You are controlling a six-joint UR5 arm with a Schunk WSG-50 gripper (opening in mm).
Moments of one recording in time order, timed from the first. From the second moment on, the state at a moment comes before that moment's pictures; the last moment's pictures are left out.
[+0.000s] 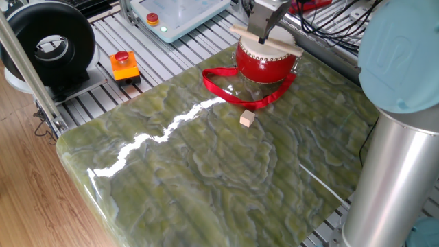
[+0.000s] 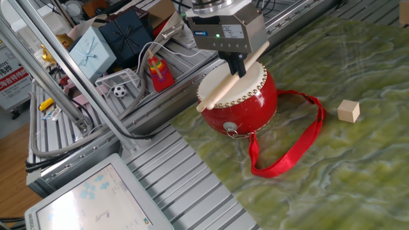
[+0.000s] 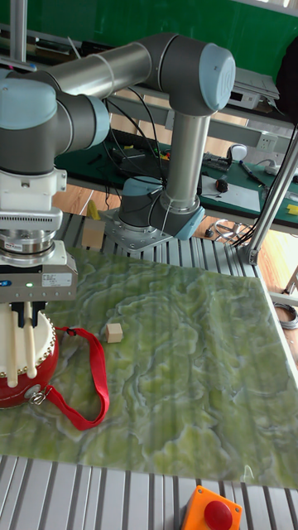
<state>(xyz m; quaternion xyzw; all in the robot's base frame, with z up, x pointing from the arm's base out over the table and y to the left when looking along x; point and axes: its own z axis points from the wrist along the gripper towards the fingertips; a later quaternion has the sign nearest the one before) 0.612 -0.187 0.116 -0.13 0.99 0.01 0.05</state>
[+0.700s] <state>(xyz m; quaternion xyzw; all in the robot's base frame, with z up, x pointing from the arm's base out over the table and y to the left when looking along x) 0.611 -0.185 0.117 -0.14 0.99 0.01 0.05</state>
